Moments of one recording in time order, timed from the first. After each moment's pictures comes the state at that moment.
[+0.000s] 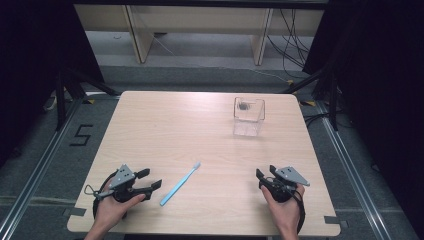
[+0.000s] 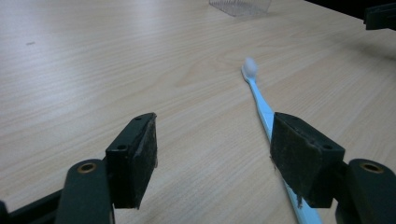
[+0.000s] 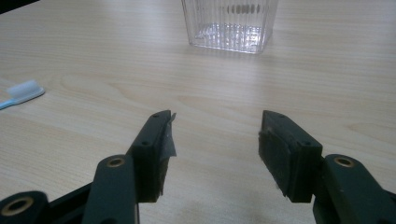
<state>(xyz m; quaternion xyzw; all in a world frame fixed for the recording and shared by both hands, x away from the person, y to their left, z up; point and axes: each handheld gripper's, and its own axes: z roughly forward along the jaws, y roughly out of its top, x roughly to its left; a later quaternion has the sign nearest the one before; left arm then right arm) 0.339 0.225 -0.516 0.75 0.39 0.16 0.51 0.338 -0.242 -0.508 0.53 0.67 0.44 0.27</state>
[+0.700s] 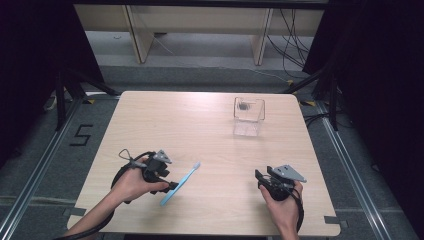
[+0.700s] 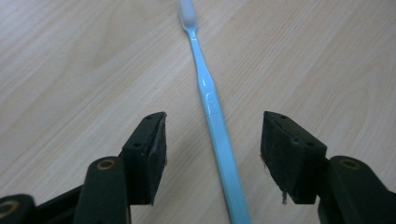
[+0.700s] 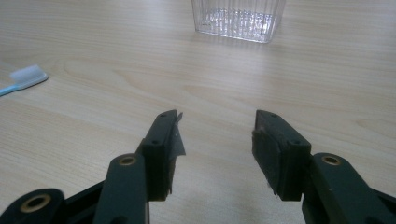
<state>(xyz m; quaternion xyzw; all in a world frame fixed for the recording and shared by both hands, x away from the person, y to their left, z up) 0.382 0.149 -0.457 0.91 0.33 0.04 0.27 0.342 -0.238 -0.502 0.52 0.70 0.41 0.27</state>
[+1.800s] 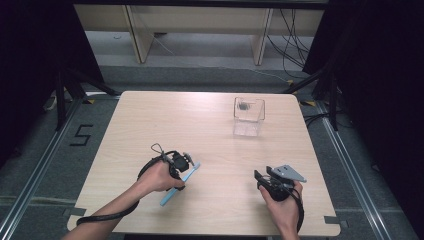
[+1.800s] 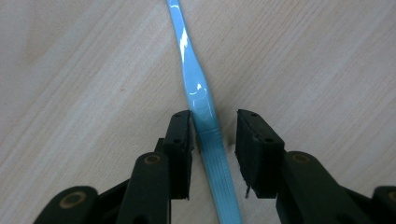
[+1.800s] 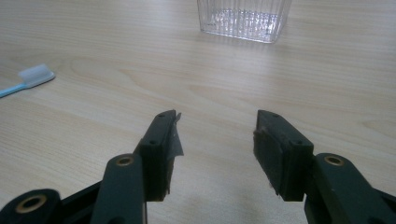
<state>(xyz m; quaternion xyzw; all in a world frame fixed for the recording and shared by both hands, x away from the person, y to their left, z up) 0.405 0.092 -0.478 0.94 0.32 0.01 0.10 0.340 -0.238 -0.500 0.51 0.71 0.41 0.26</state>
